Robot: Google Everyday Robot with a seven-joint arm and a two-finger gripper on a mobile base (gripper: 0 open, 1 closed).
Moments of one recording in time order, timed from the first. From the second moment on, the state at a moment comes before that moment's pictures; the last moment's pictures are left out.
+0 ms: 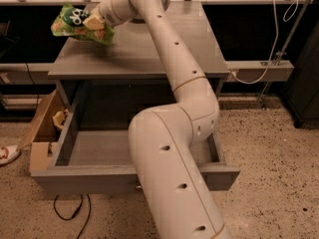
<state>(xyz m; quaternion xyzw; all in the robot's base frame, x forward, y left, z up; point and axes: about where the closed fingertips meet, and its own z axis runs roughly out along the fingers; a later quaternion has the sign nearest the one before) 0.878 0.225 0.923 -0.55 0.63 0.20 0.51</state>
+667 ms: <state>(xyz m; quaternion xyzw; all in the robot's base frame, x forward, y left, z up) 0.833 0.156 0.997 -0.59 0.58 0.19 0.53</state>
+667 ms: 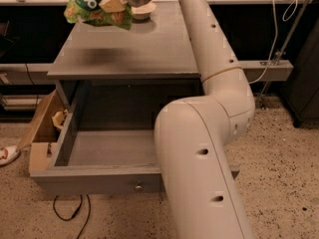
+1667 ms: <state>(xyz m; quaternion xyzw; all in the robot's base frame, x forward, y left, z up) 0.773 0.145 0.941 -0.64 0.66 0.09 0.38</state>
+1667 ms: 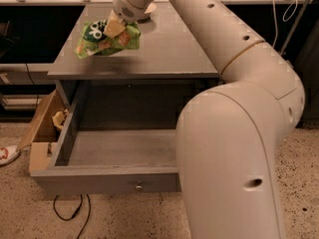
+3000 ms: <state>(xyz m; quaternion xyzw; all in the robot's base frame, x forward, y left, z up) 0.733 0.128 0.893 -0.61 0.69 0.12 0.37</state>
